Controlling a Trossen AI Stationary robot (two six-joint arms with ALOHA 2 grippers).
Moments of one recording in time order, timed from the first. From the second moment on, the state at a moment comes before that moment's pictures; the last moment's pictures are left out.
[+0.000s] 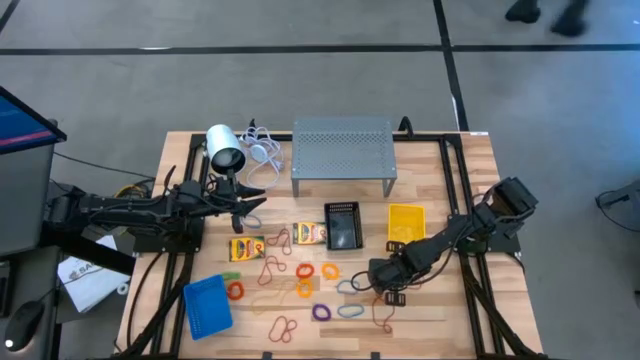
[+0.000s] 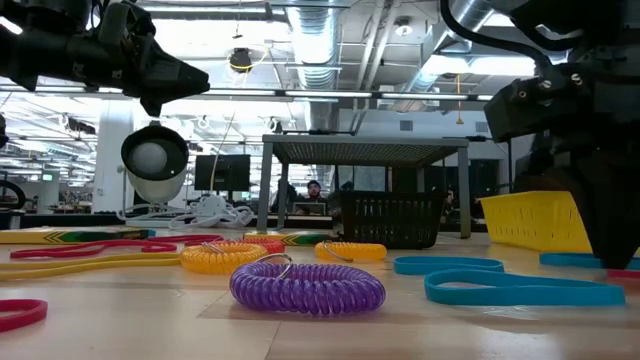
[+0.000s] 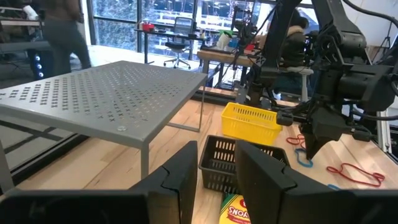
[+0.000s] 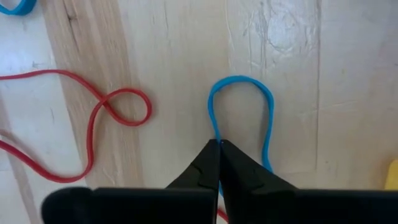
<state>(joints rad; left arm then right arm) 0.12 0.57 0.15 0.38 -0.15 -0.11 0.51 1.72 0.92 -0.63 0.02 0.60</state>
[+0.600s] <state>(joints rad) 0.12 0.57 0.15 0.39 -0.15 -0.11 0.48 1.41 1.02 -0.73 0.16 0.61</state>
